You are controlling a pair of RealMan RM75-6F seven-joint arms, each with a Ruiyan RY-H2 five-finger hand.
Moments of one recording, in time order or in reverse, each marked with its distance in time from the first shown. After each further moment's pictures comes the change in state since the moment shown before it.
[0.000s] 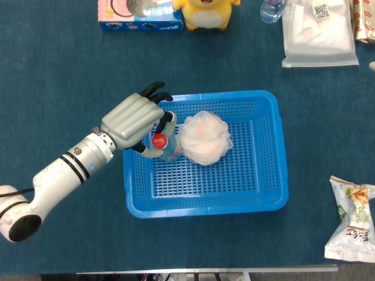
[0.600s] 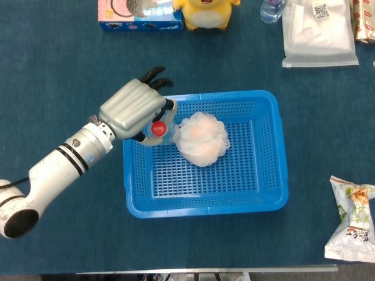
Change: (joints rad) left arm -0.045 0.082 -0.045 -0.074 -0.087 0.001 0.130; right arm -0.013 0.009 0.000 0.005 -0.018 0.030 0.030
